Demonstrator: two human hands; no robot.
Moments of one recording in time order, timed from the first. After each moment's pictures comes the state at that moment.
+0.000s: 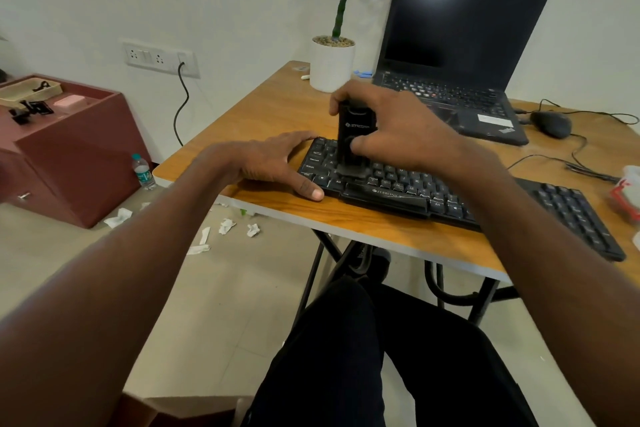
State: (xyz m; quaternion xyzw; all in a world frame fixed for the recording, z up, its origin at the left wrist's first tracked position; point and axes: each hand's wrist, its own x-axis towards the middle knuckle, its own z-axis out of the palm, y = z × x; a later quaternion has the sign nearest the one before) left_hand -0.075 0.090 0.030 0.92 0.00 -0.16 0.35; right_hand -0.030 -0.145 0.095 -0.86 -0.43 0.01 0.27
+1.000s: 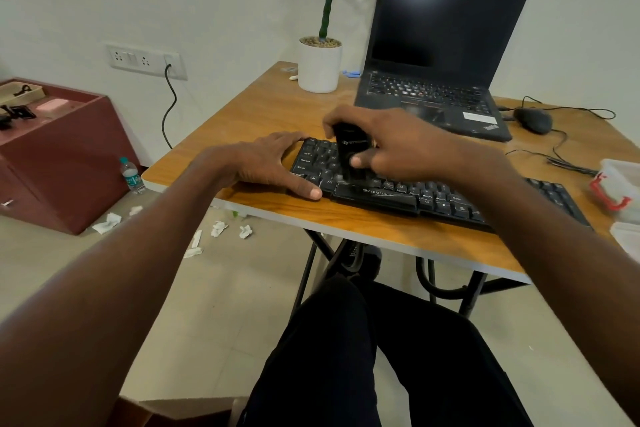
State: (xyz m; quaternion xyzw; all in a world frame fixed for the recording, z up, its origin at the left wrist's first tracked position) left_hand -0.063 0.089 0.023 0.94 0.02 -0.15 0.29; right_hand -0.037 -0.164 0.099 -0.88 -0.45 0.05 0.15
